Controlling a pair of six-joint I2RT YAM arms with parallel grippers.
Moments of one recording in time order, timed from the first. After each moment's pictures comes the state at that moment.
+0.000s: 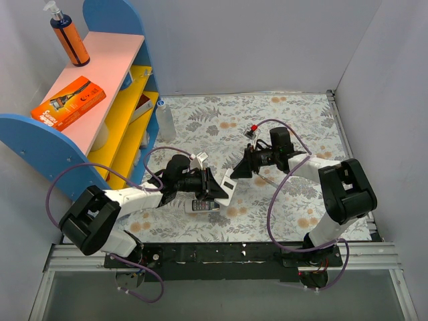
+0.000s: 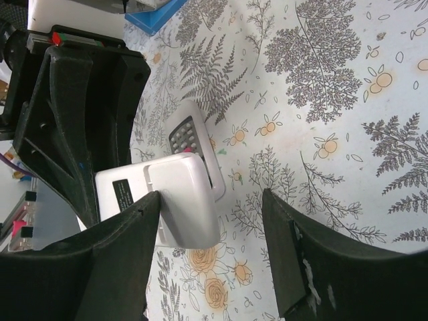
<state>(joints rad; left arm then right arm) -0.68 1.41 0.57 0.36 0.71 -1.10 0.36 1.65 0.83 0.17 -1.11 0.15</state>
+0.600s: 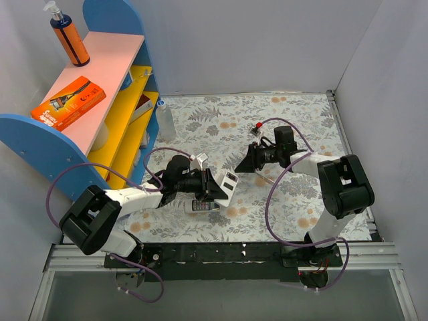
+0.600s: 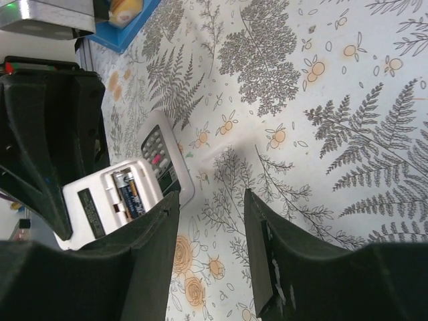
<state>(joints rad) -0.68 1.42 0.56 0.35 0.70 -1.10 0.32 1.71 0.85 0.17 -1.06 0.18</state>
